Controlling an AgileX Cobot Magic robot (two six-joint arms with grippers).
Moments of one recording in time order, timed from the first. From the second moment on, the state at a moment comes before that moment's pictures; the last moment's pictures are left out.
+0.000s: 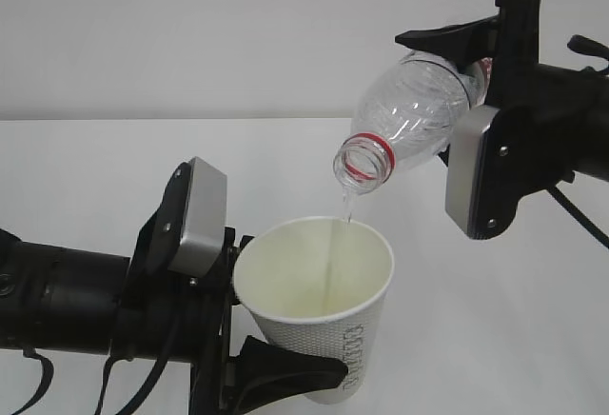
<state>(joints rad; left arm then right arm) -0.59 1.70 -0.57 1.10 -0.95 -0.57 0.32 1.39 -0.63 -0.66 -0.63 -1.05</state>
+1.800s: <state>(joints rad) -0.59 1.70 -0.57 1.10 -0.96 -0.57 0.32 1.39 -0.63 -0.66 -0.66 -1.05</state>
